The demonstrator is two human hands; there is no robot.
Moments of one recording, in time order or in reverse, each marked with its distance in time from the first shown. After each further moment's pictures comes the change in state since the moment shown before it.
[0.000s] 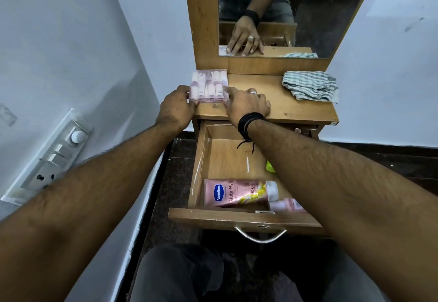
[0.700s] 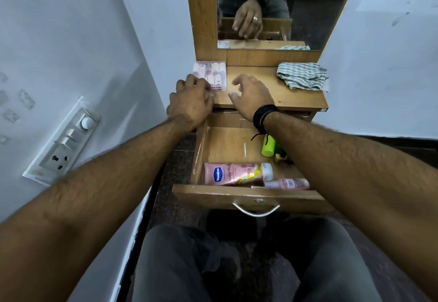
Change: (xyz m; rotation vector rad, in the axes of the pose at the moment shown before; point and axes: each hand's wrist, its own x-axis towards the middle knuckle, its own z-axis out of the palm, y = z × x) left_hand -0.052 0.041 -0.013 0.308 -0.011 0.231; right_hand -0.040 0.021 -0.031 0.175 0.053 -0.208
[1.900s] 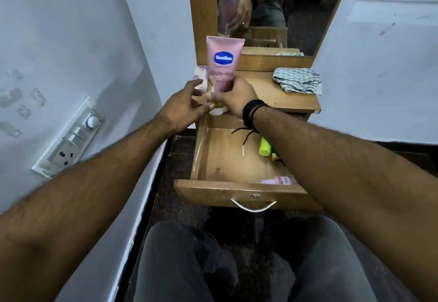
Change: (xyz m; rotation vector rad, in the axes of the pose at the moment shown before) left_hand -0.027 -0.026 -0.025 -0.452 -0.149 0.052; right_hand -0.023 -0.043 -0.016 0.577 -0.120 0.122
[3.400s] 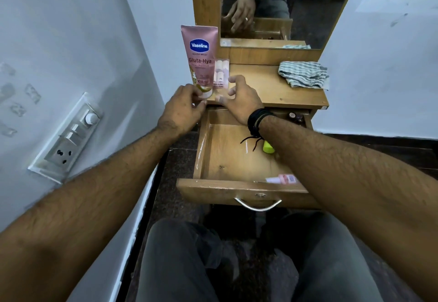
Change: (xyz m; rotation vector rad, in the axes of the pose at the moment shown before) left_hand 0.009 -0.019 0.014 0.081 0.163 -0.074; right_hand 0.005 0.015 0.011 -0.273 0.034 -0.043
